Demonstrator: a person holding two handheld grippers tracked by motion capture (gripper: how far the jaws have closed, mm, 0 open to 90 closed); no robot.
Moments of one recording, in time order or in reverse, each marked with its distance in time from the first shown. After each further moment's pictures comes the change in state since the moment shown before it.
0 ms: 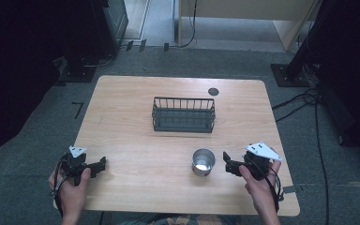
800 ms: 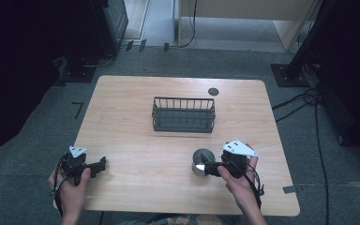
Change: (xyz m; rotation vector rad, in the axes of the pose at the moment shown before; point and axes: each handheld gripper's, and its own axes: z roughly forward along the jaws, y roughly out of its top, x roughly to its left) left arm 0.000 0.000 0.000 0.000 0.000 0.000; right arm 0.051 0.009 0.020 0.020 0.144 -0.053
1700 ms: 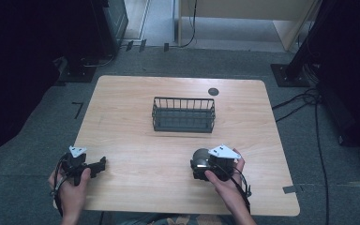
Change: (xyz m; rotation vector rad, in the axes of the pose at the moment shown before) left arm 0.000 0.000 0.000 0.000 0.000 0.000; right arm 0.019 -0.023 0.032 0.073 0.027 -0.005
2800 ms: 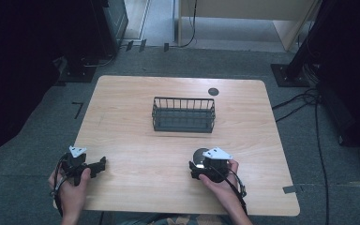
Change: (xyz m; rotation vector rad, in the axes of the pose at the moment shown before) left arm 0.000 0.000 0.000 0.000 0.000 0.000; right arm 0.004 -0.015 0.022 0.062 -0.025 -0.013
